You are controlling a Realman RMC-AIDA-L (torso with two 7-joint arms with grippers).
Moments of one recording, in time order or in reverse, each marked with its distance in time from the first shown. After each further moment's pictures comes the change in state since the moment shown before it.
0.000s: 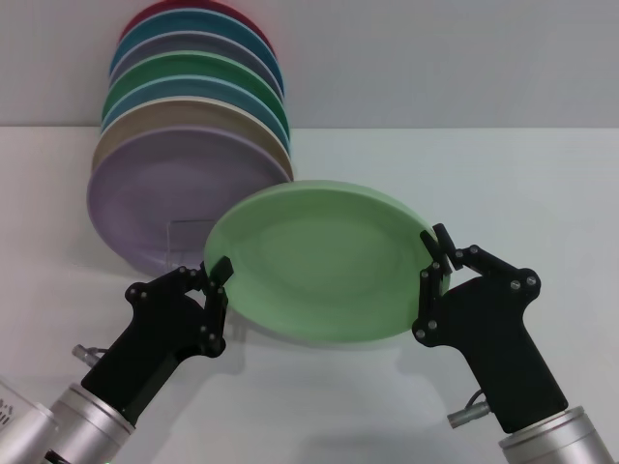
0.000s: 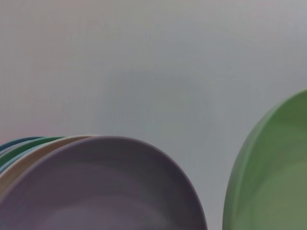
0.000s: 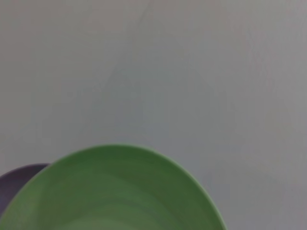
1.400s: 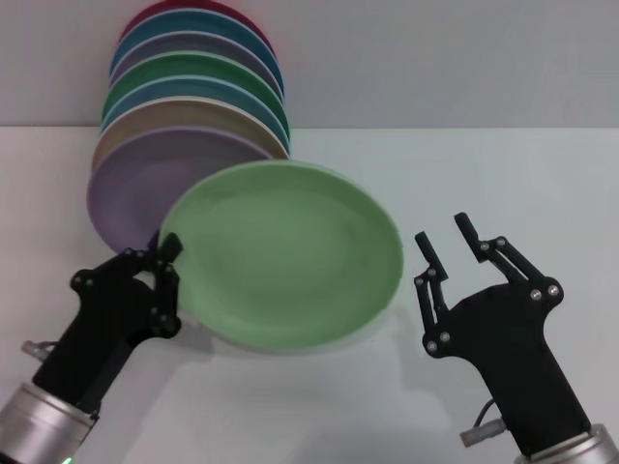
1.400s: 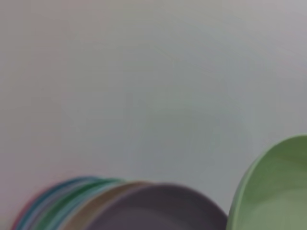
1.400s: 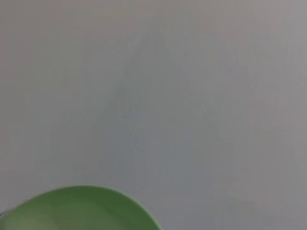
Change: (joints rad) left arm 0.043 0.010 -0.067 0.005 -0.008 0.106 -0.004; right arm 0.002 -0.008 -0.081 -0.013 -0.014 -0.131 0.004
